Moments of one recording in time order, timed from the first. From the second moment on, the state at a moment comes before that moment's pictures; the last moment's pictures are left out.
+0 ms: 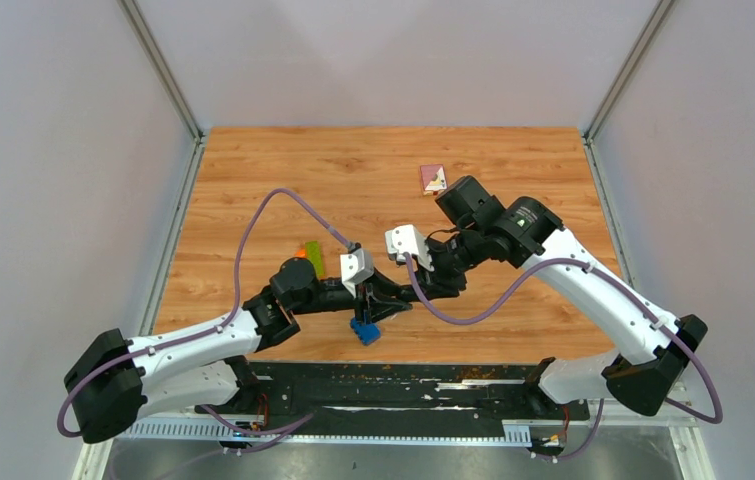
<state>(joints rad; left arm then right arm) -0.95 1.03 0.49 0.56 0.52 -0.17 0.79 1.33 1.48 -1.20 -0.59 -0.78</state>
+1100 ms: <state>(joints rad) -0.95 1.03 0.41 0.71 0.51 -0.13 0.76 1.38 1.50 -1.19 -0.67 -0.62</state>
